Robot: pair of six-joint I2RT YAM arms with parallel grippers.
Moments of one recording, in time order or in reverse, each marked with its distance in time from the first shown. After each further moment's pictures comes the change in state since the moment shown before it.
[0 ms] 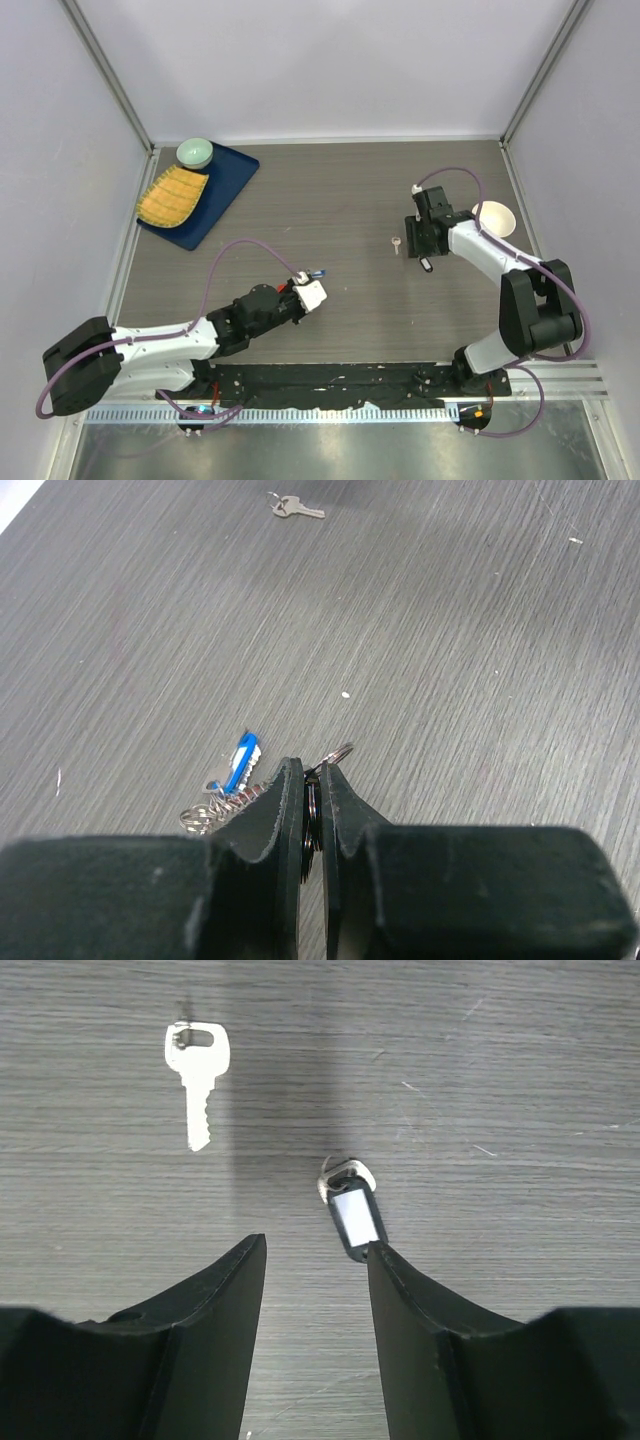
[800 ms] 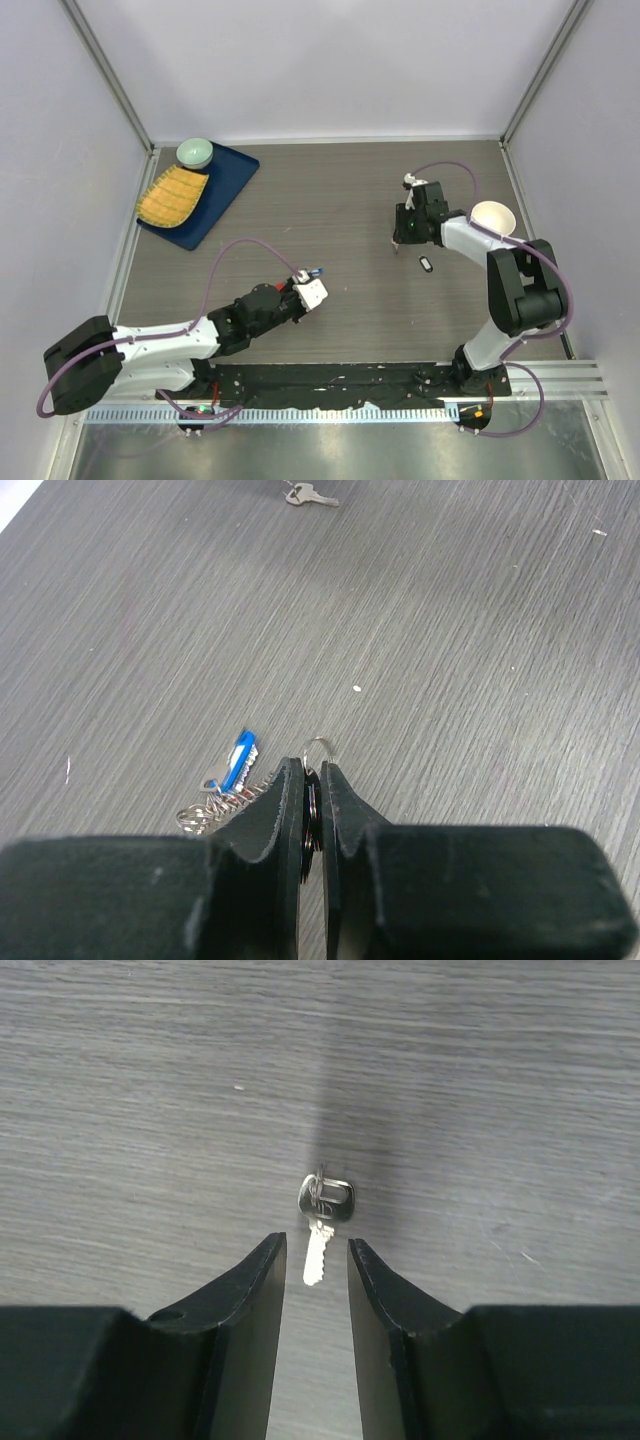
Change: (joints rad) left arm -0.001 0.010 0.009 -0.017 -0.034 -0.001; right arm -0.025 0.122 0.000 0.300 -0.202 0.024
